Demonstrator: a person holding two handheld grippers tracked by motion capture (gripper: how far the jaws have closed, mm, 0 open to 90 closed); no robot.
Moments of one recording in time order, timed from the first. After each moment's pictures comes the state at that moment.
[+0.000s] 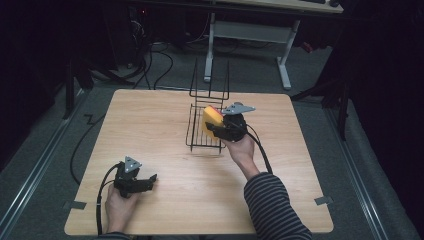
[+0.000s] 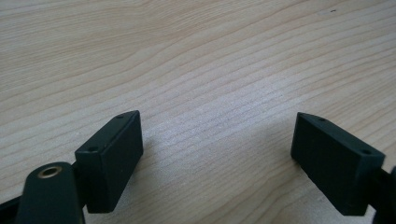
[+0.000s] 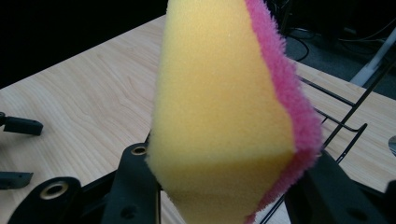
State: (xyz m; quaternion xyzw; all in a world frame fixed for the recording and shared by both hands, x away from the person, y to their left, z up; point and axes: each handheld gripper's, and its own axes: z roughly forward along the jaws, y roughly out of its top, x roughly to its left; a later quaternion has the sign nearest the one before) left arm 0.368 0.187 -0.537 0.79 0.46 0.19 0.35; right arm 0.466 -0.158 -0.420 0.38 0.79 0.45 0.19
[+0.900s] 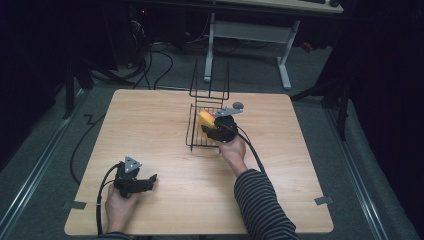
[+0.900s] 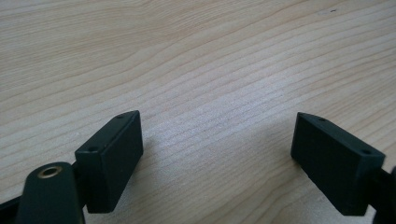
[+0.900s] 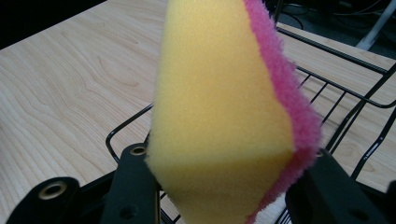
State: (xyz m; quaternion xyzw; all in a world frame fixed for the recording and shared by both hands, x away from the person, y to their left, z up) left arm 0.368 0.186 -0.537 0.79 0.46 0.19 0.35; right arm 0.492 -0.141 -0.461 0.41 0.79 0.42 0.18
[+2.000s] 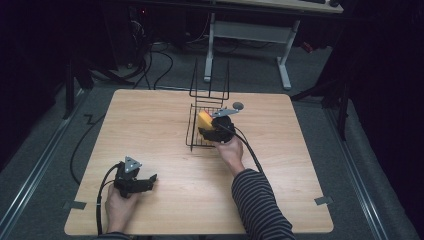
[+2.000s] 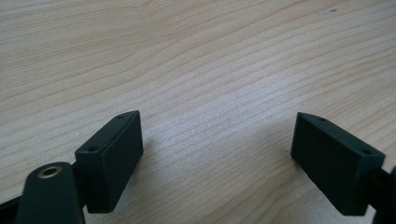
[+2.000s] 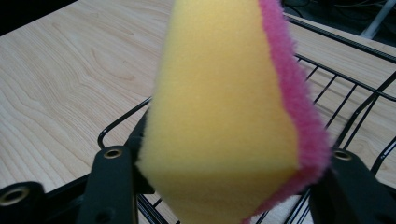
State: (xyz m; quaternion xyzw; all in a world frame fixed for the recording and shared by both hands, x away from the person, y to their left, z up) left arm 0.368 0.186 -0.537 0.79 0.46 0.19 0.35; right arm 0.497 -0.135 -0.469 0.41 0.80 0.40 0.18
